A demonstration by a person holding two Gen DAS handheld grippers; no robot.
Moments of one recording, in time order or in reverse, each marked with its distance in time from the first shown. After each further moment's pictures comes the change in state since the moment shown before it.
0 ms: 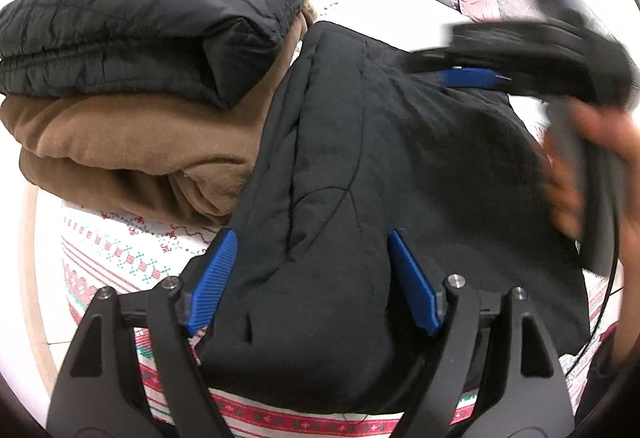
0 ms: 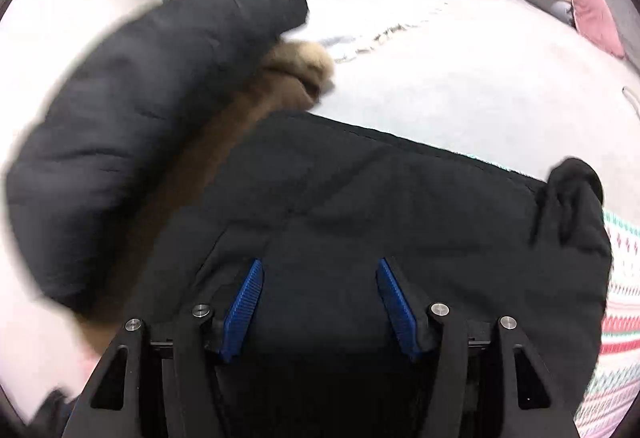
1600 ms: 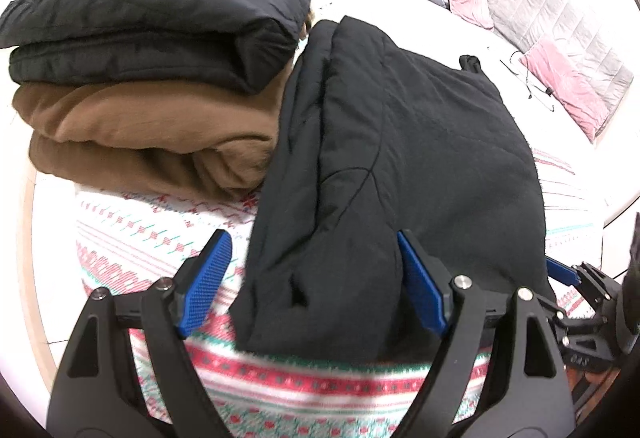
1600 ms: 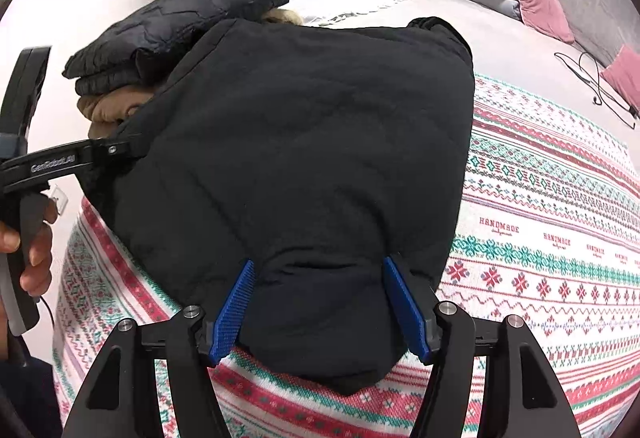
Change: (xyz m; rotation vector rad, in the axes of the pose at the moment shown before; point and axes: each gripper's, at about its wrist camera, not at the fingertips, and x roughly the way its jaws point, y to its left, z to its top) left arm -0.031 0.016 -0.019 0.012 -0.007 -0.032; right arm -0.079 -0.013 -0.219 -0.012 -0.044 -0.121
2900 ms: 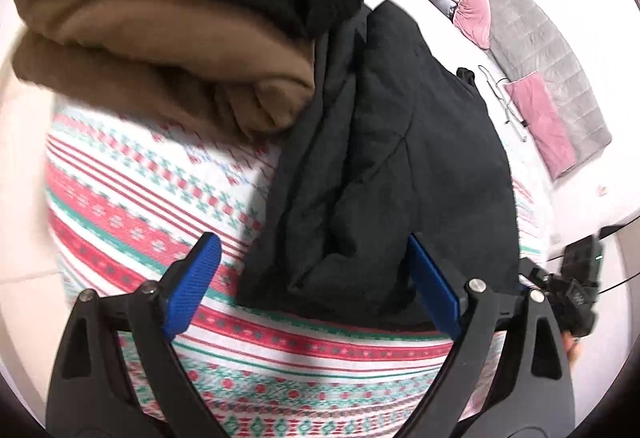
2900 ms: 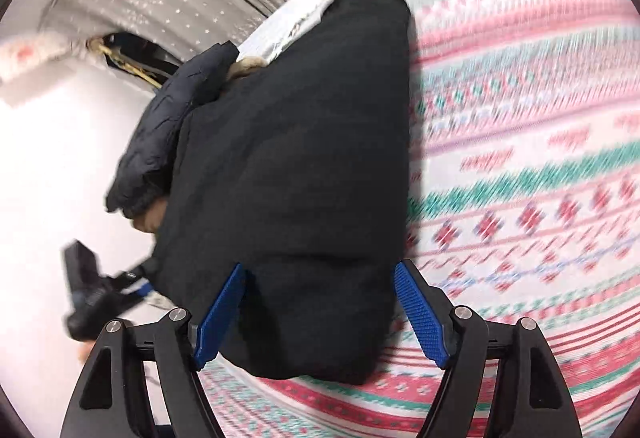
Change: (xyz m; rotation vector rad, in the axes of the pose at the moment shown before) left arm -0.007 0.044 -0.021 -0.241 0.149 -0.211; right arm 0.002 -0.103 -0.007 0.518 0.023 0.394
